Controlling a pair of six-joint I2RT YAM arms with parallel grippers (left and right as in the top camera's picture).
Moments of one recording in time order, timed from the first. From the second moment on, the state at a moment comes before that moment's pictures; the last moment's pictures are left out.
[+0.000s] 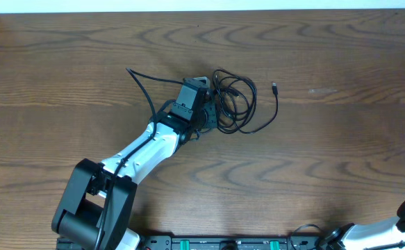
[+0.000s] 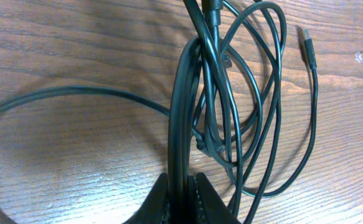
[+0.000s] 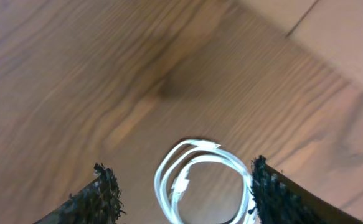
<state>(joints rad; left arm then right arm) -0.48 1.68 0.94 -0.16 0.15 -0.54 -0.80 1.75 1.40 -0.53 -0.09 0.05</state>
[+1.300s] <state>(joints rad) -0.48 1.68 0.94 0.32 0.78 -0.66 0.07 1.75 1.40 -0.87 -0.59 0.47</state>
